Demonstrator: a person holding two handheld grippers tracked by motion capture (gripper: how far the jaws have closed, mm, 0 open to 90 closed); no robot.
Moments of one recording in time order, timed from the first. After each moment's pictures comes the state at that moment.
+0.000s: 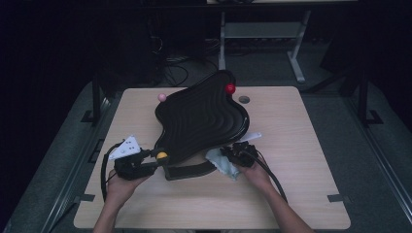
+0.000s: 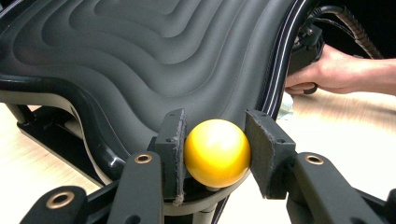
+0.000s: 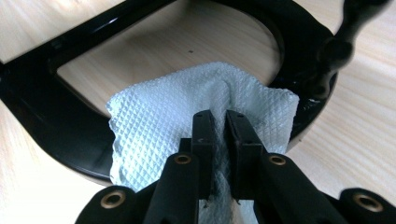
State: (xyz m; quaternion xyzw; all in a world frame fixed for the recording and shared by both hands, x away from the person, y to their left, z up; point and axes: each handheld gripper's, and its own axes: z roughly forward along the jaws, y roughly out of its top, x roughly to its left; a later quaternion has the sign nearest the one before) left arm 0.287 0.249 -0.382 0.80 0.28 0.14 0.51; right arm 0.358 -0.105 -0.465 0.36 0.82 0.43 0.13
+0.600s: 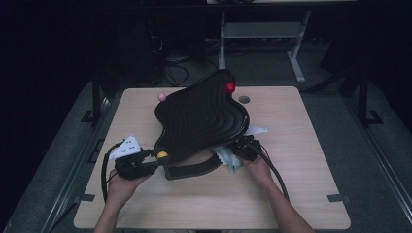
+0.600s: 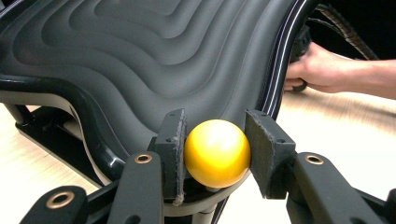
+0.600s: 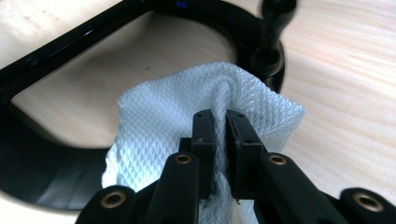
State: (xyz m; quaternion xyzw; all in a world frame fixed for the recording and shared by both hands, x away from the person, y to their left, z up) left arm 0.287 0.247 -0.383 0.80 0.29 0.14 0.51; right arm 0.378 -0.120 -0.468 0.40 0.79 0.44 0.15
